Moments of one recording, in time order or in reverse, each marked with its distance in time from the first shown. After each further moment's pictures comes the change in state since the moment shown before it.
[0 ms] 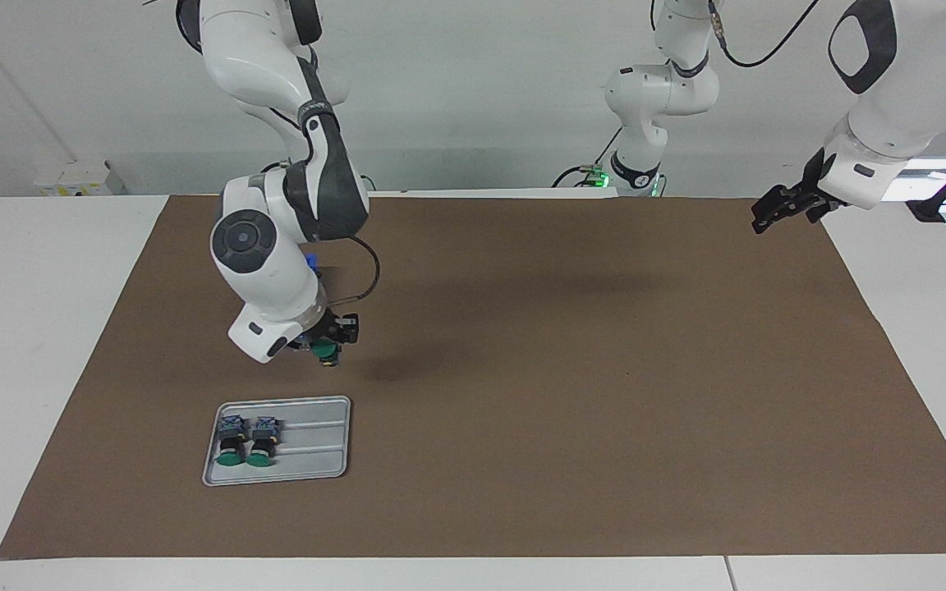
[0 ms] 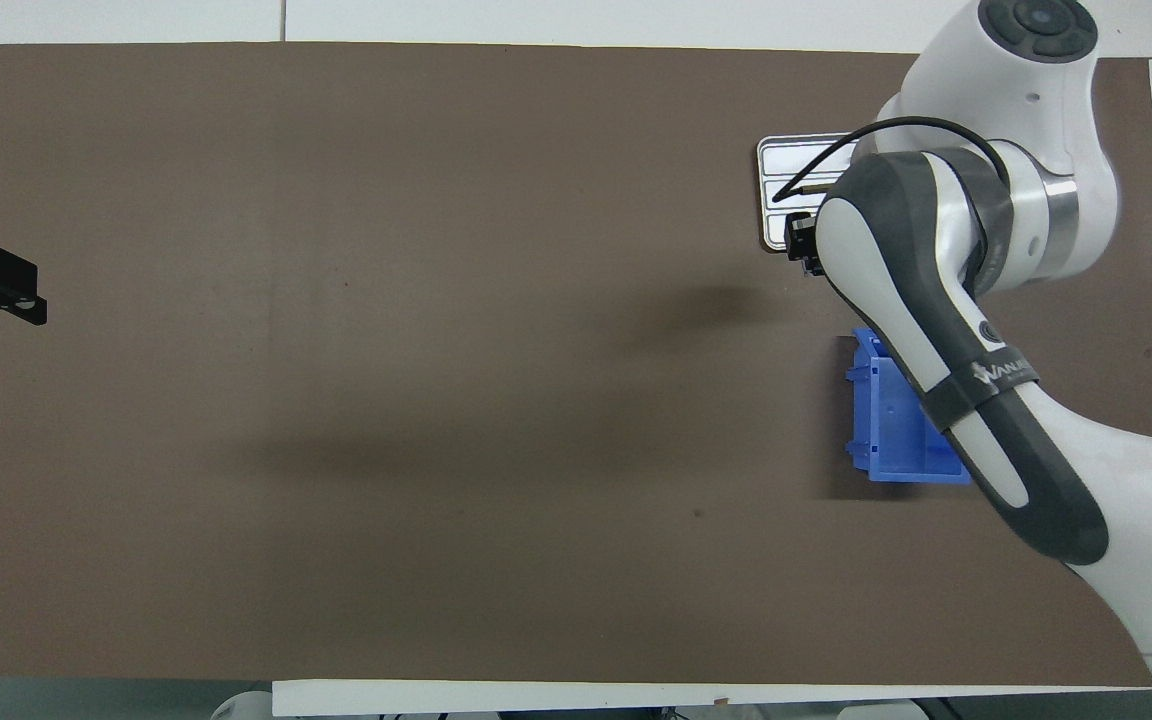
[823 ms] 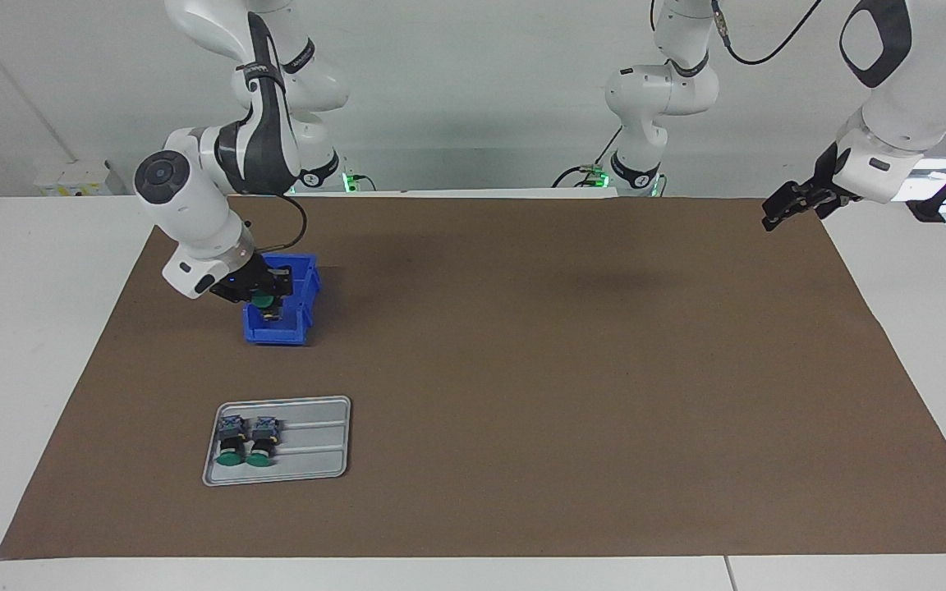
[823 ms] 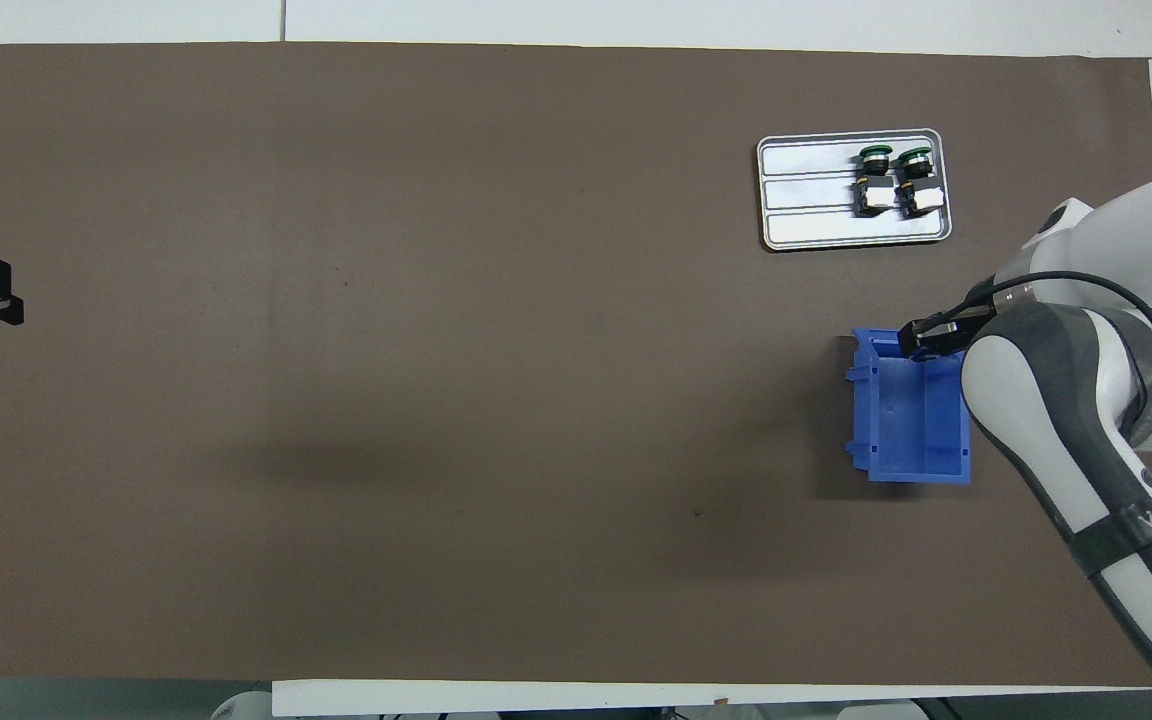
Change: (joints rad) left arm 0.058 -0.012 -0.027 0.003 0.000 0.000 0.000; right arm -0.178 -0.319 -0.001 -0.529 -0.004 0.261 -0.200
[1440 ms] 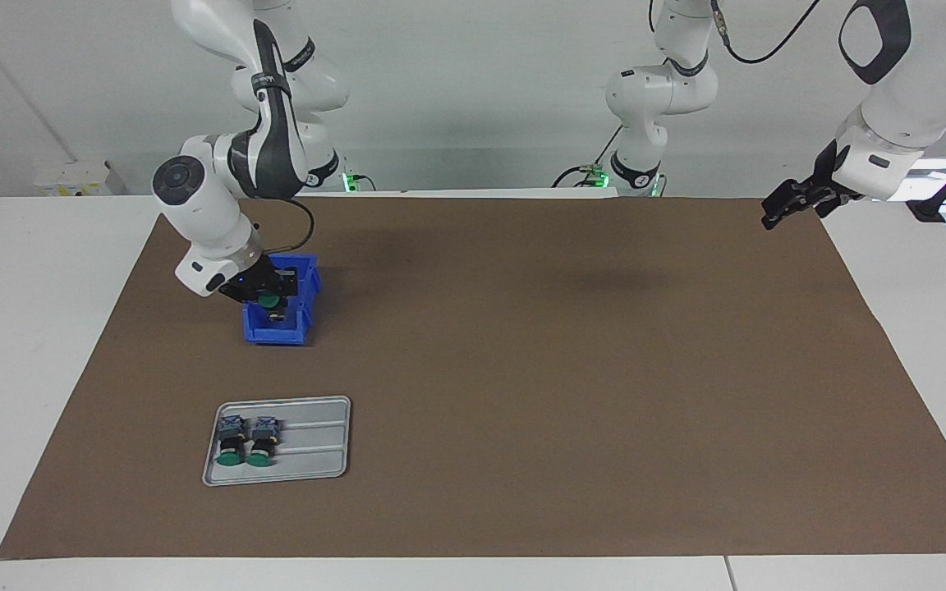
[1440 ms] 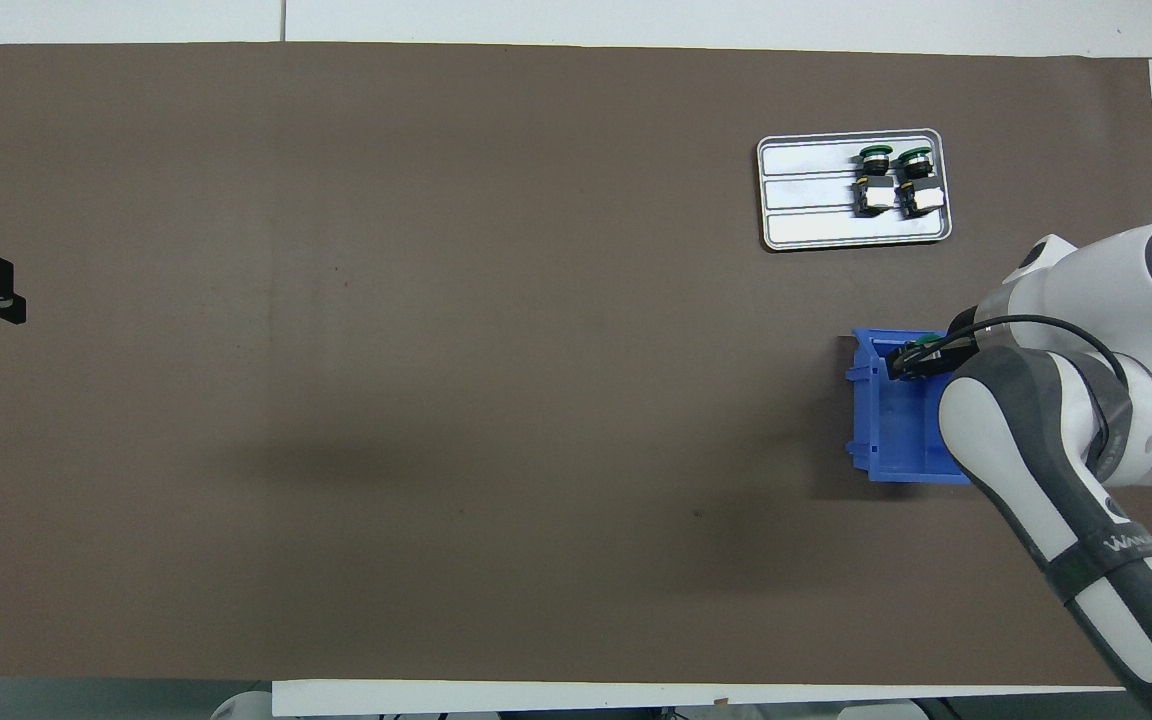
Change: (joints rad) left arm 0.071 0.000 -0.076 0.002 0.000 -0.001 0.000; right arm 0.003 -0.035 0.007 -0.120 -0.003 0.087 0.000
